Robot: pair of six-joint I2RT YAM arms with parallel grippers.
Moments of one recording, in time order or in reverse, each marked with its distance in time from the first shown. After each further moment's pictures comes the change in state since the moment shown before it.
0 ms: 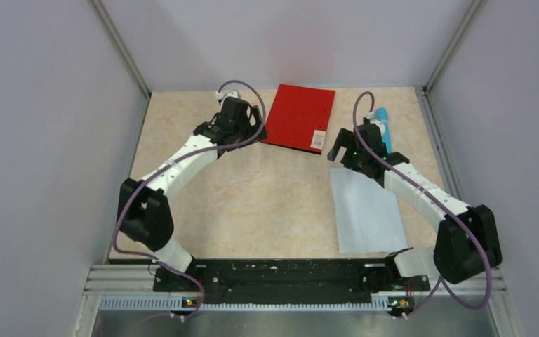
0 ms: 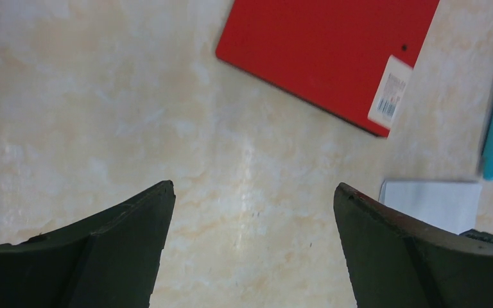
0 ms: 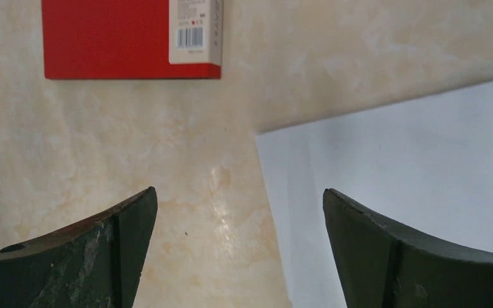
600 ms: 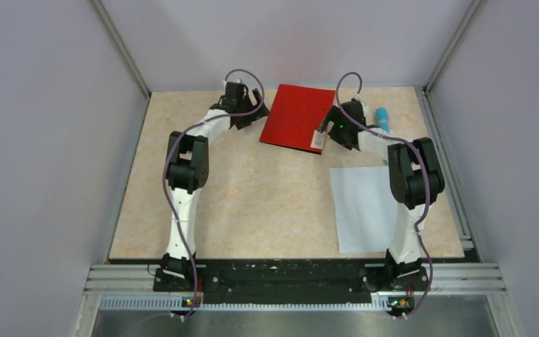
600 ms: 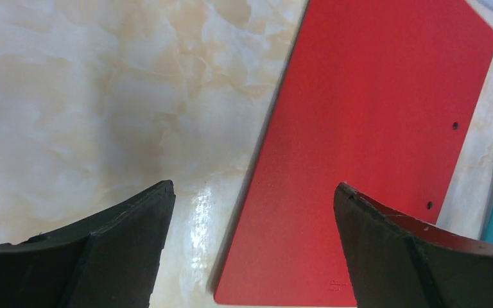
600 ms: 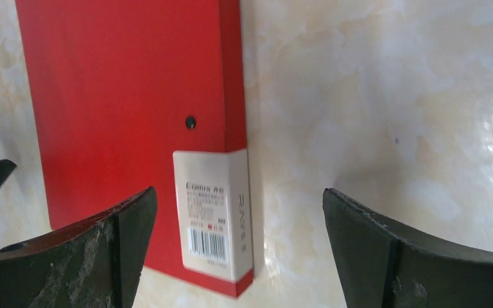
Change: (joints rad) left arm 0.231 0.757 0.577 0.270 0.299 0.035; right arm -0.127 0.673 0.388 0.337 -0.124 0.063
